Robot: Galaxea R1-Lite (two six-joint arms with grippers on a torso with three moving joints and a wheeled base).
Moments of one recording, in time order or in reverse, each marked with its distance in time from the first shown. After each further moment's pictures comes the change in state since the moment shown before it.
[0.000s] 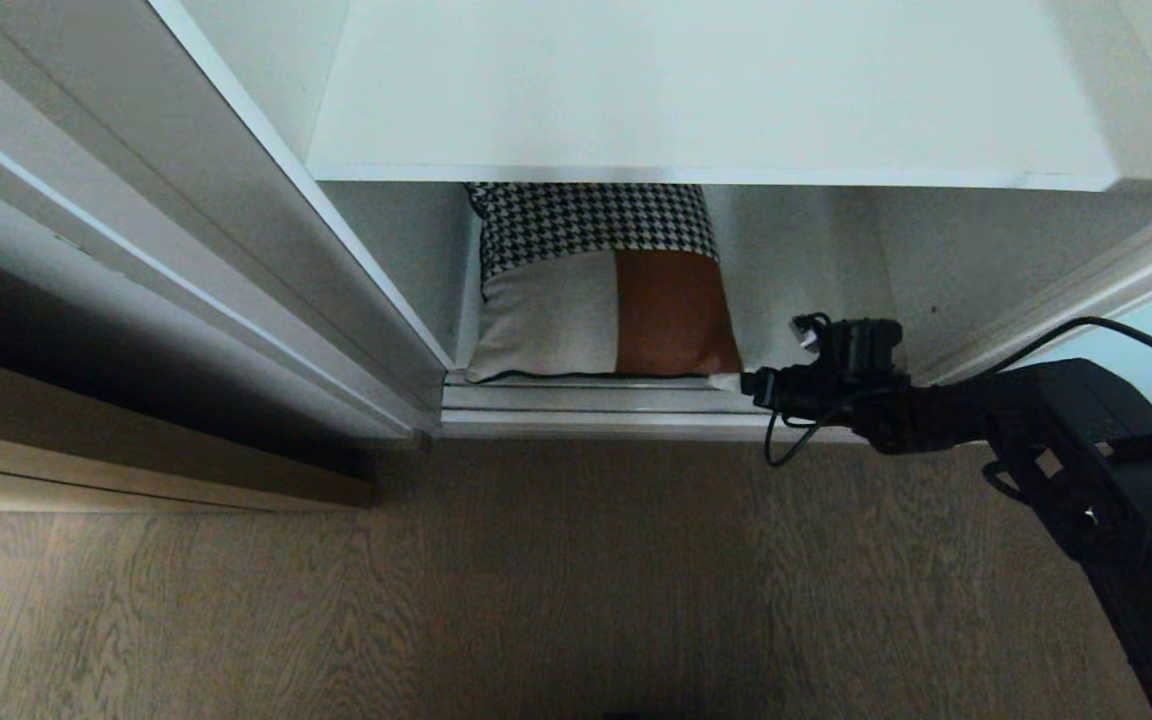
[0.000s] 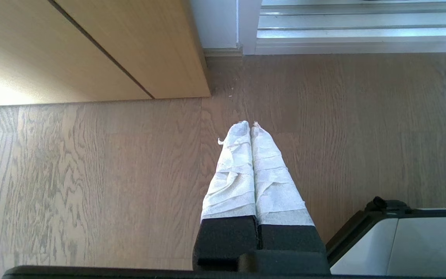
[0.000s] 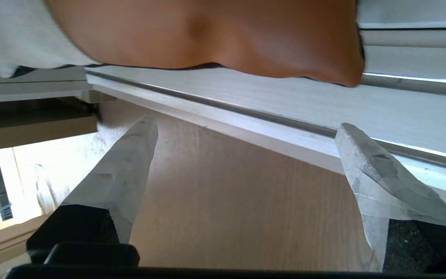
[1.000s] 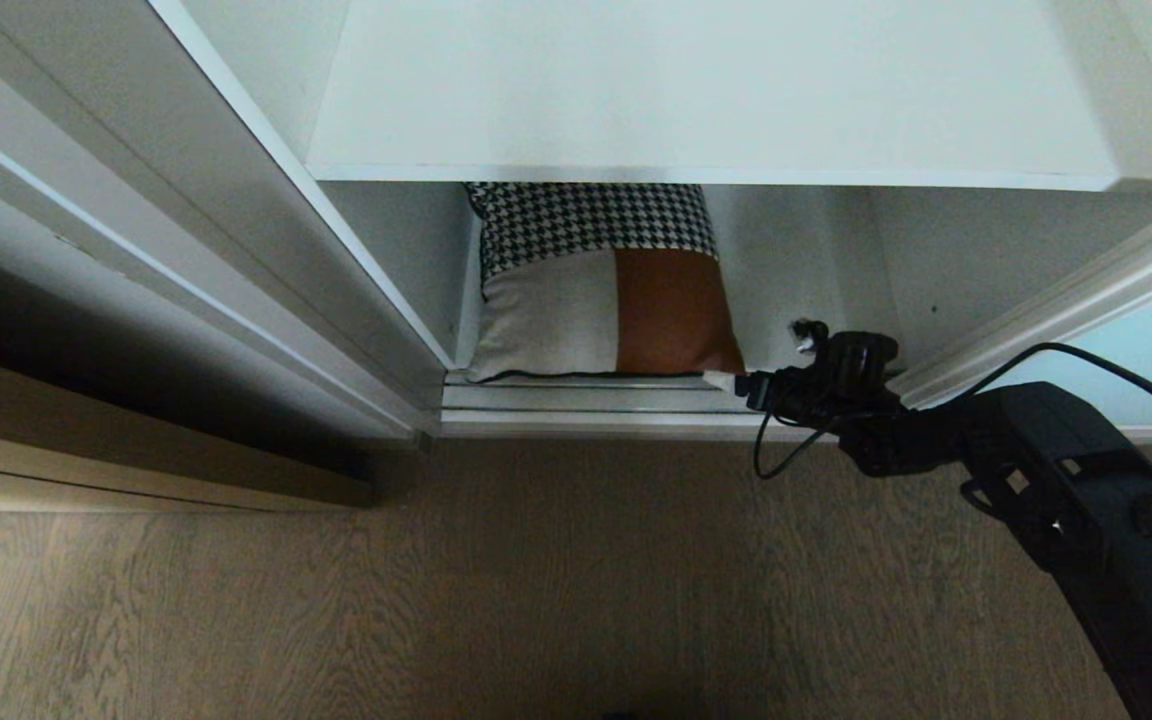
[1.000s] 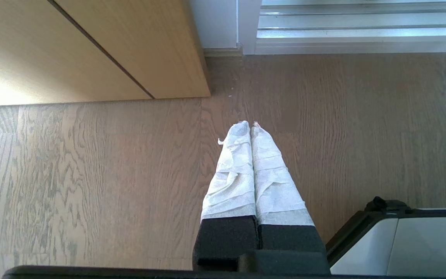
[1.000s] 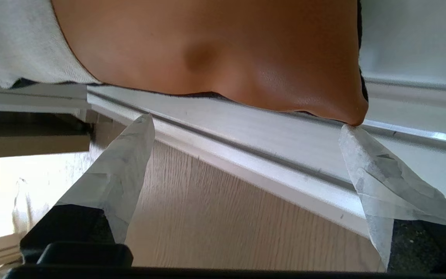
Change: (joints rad) left arm 0.000 0.000 0.000 0.000 0.000 0.000; right arm 0.003 0.080 -0.013 -0.244 -0.004 0.001
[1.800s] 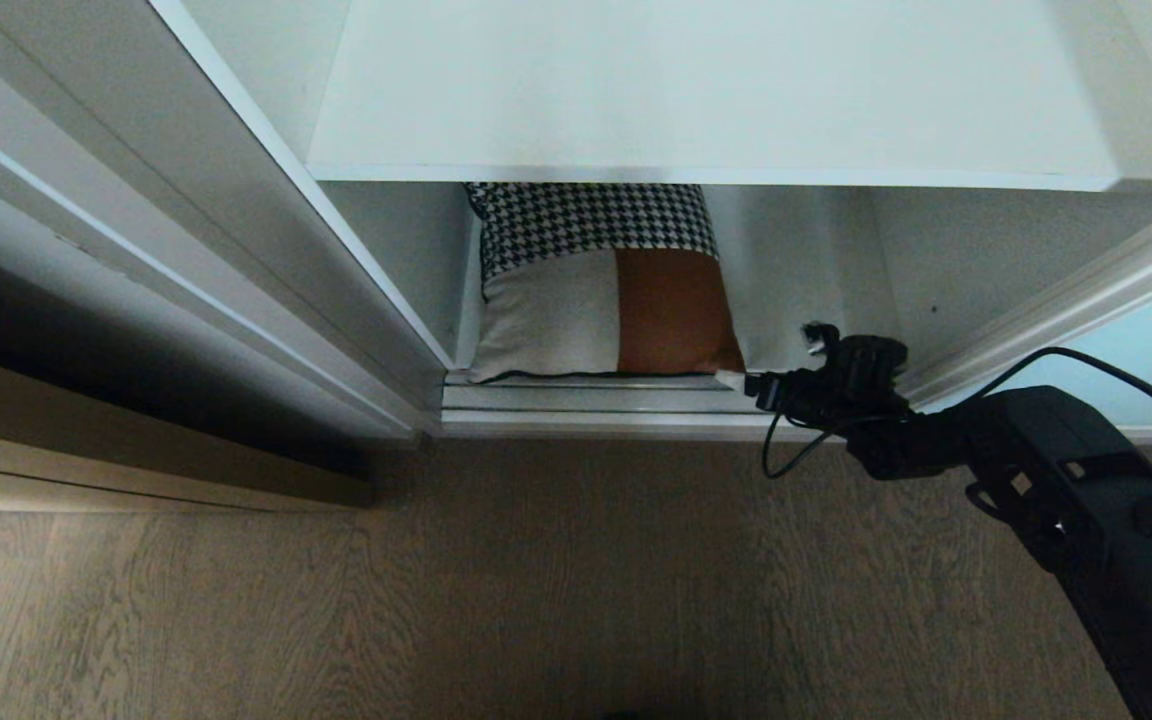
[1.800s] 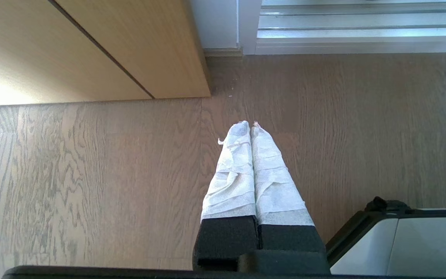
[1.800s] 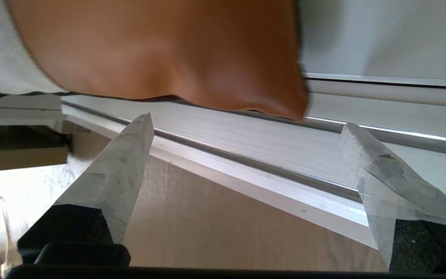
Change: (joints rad) left arm 0.000 0.000 0.000 0.000 0.000 0.000; right arm -0.029 0.016 -0.002 -0.010 -0.047 0.001
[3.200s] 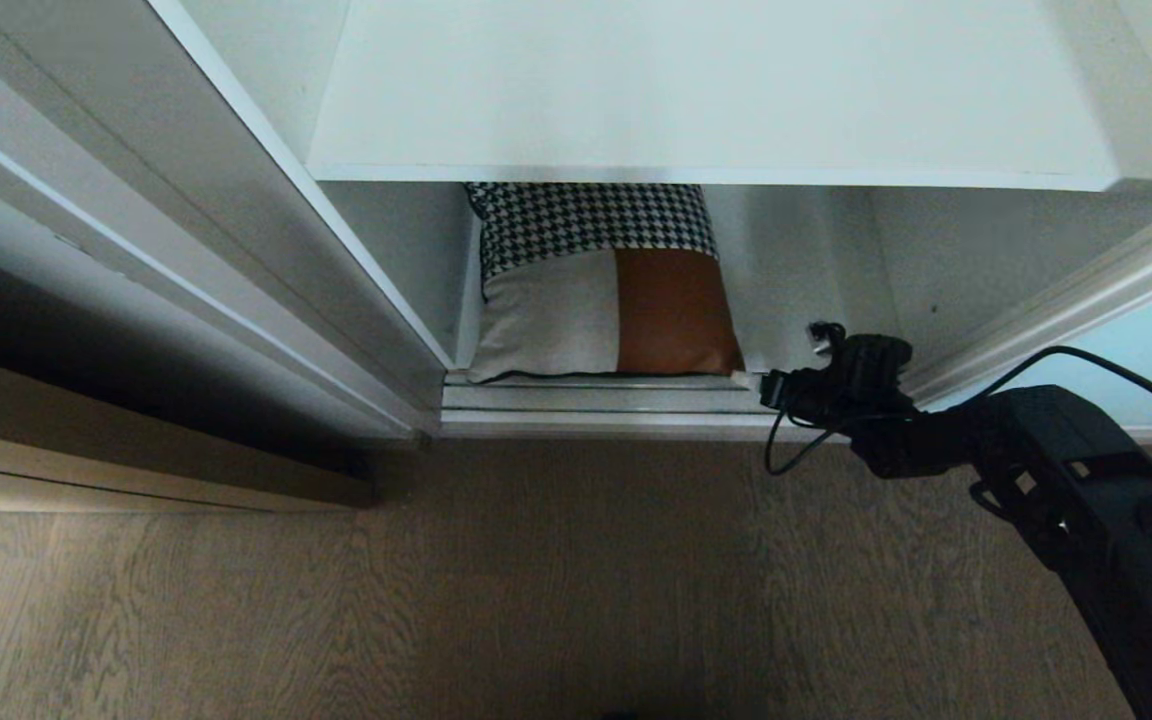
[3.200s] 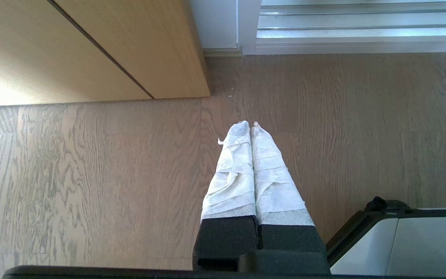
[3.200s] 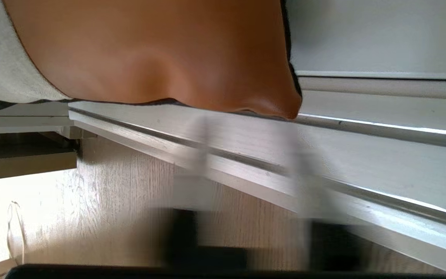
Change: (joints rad) left arm 0.000 0.000 0.000 0.000 0.001 0.001; right arm -0.005 -0.001 -0.004 0.008 0.012 0.044
